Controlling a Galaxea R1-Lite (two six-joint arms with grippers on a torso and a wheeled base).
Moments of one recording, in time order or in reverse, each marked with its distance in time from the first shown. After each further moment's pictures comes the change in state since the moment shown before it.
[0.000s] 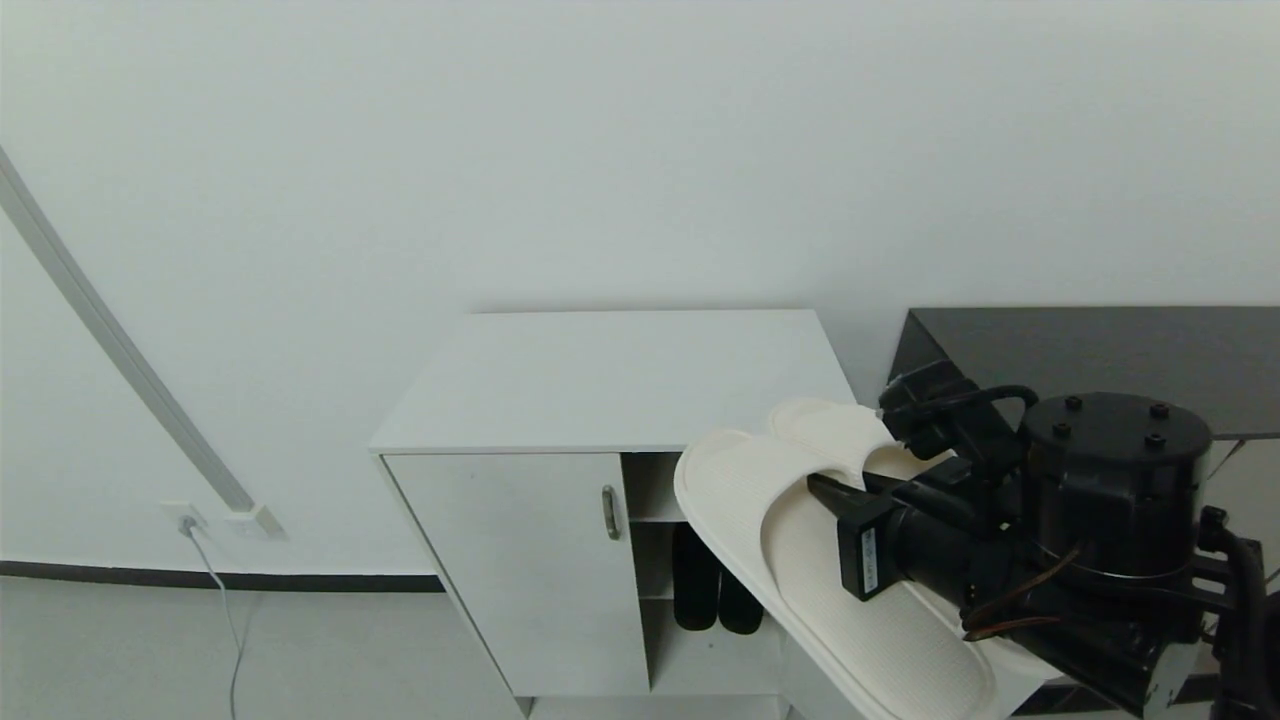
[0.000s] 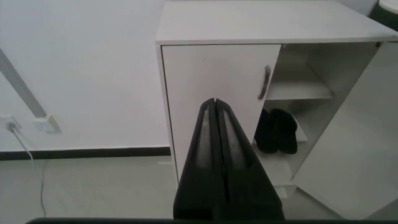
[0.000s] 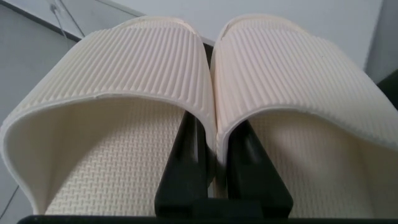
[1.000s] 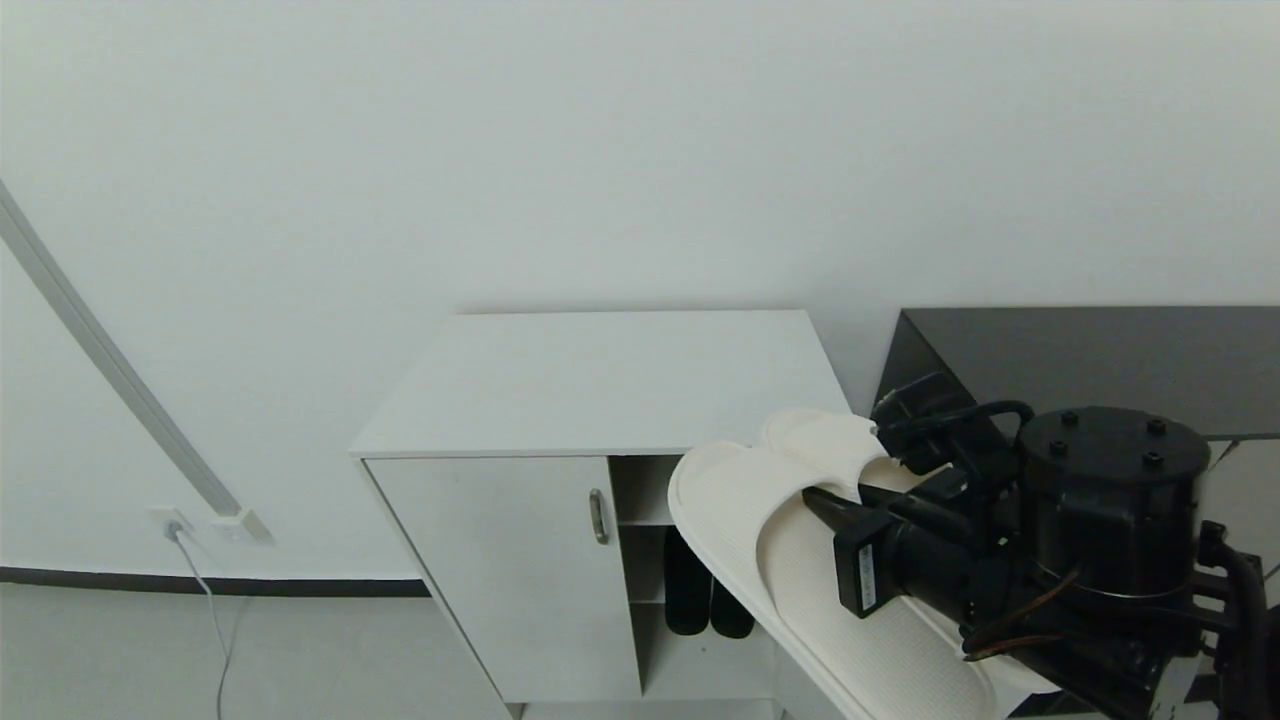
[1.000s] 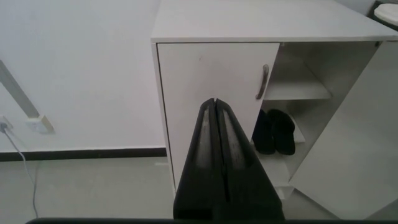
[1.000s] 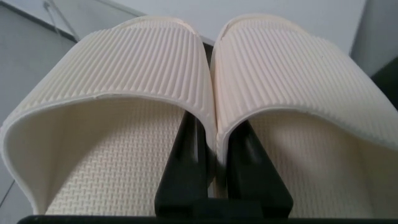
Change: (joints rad) left arm 0.000 0.001 0.000 0.000 0.001 -0.002; right arm 0.011 -0.001 0.019 -0.007 0.006 0.000
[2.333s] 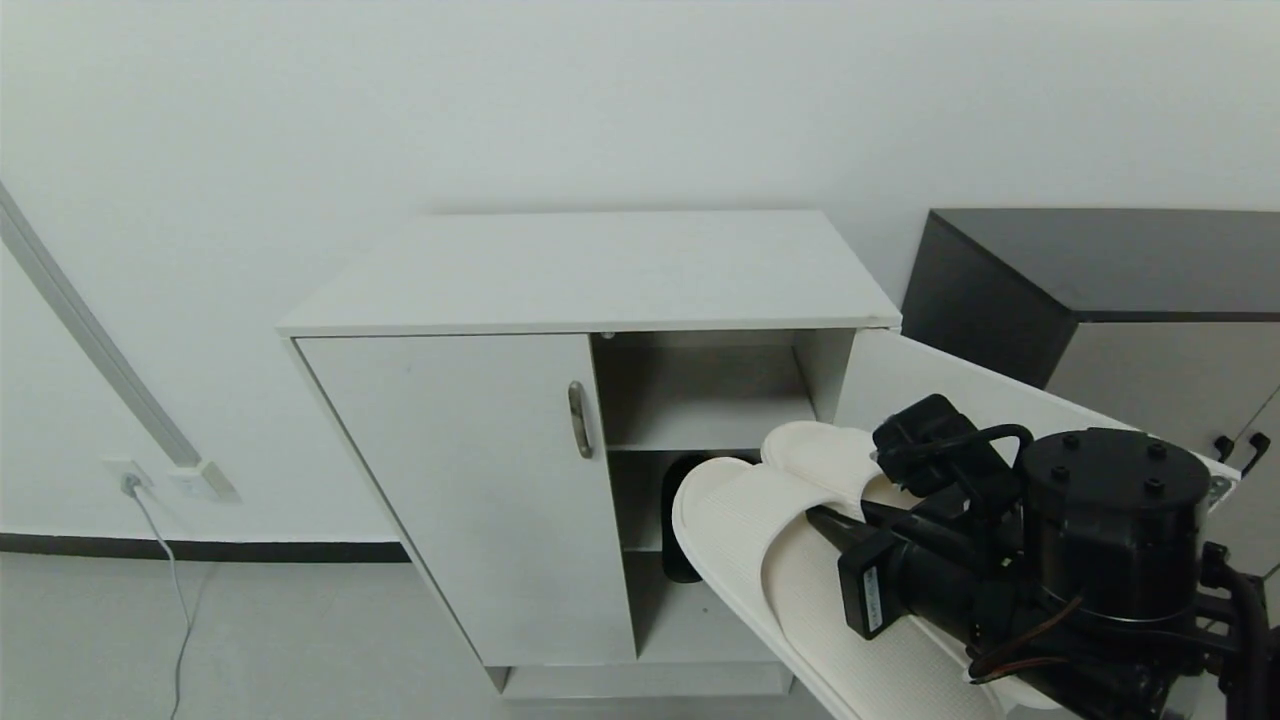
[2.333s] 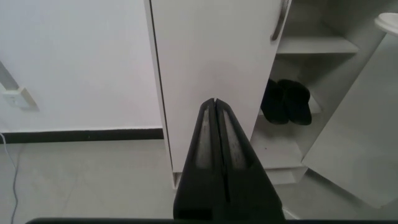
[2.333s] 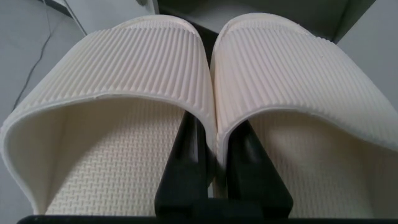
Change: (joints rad) left arm 0.000 0.000 0.000 0.000 -0.001 0.000; right arm 0.011 0.001 0.045 -0.028 0.002 -0.025
